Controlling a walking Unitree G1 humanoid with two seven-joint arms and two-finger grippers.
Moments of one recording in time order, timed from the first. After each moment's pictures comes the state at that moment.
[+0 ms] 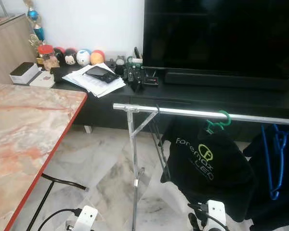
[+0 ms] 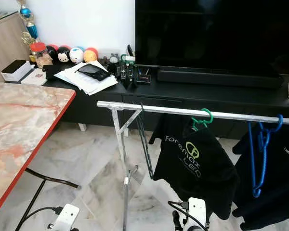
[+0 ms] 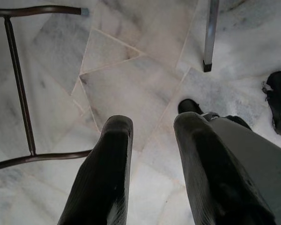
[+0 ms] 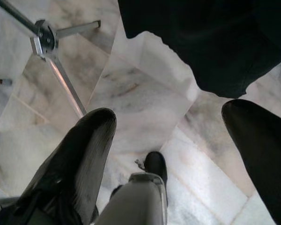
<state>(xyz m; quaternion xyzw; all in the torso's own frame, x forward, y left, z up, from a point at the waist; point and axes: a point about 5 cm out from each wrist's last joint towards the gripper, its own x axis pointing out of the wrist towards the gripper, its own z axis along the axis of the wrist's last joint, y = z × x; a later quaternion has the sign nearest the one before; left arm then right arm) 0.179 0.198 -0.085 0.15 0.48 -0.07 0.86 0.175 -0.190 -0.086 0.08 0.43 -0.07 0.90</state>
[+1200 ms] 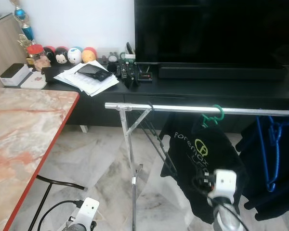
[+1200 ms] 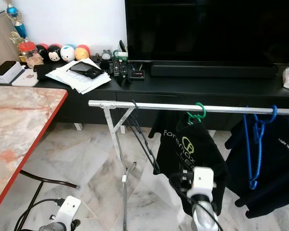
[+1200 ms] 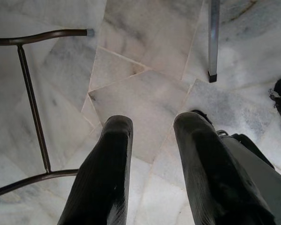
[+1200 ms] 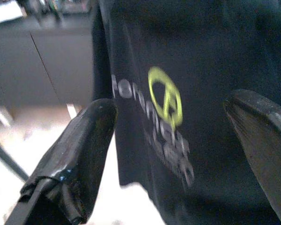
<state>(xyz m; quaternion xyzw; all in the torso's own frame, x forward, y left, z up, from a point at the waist) 0.199 0.196 -0.076 0.16 0.46 -0.07 0.87 0.255 -0.193 0.005 -0.02 0.07 -0.05 1.00</state>
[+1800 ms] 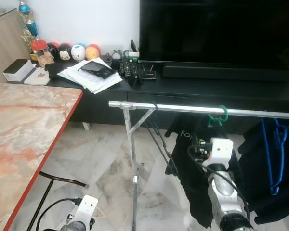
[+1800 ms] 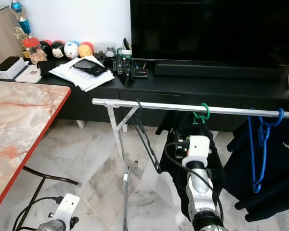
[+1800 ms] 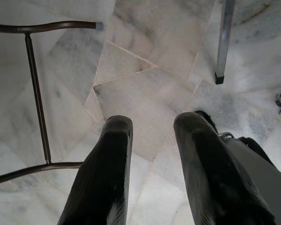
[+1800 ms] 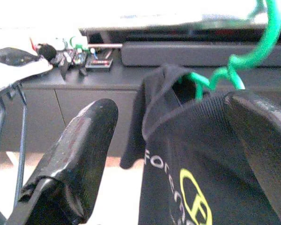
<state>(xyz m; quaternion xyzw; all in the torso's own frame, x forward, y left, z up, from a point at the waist) 0.206 0.200 -0.071 0.16 0.46 -0.04 0.87 0.309 -0.184 0.056 -0.02 -0.01 -0.05 1.00</state>
